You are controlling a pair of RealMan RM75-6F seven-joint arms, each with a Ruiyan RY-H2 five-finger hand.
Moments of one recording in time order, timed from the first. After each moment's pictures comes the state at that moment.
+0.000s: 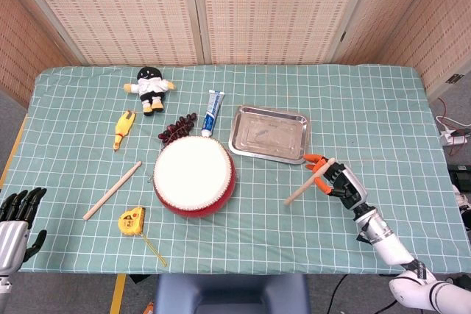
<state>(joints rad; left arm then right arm) -0.05 -1.14 -0.01 -1.56 1.53 1.53 0.05 0.47 -1.52 0.04 -1.08 -1.63 1.19 1.79</state>
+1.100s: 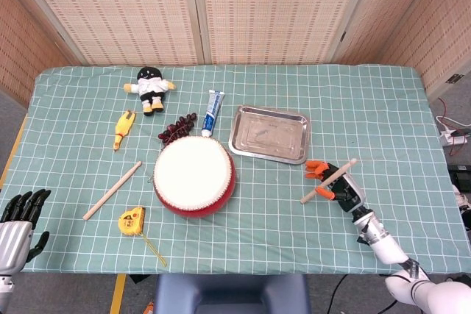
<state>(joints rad) -0.05 -1.14 -0.01 -1.56 1.53 1.50 0.06 0.47 -1.76 -0.06 -0.63 -1.65 1.29 2.15</state>
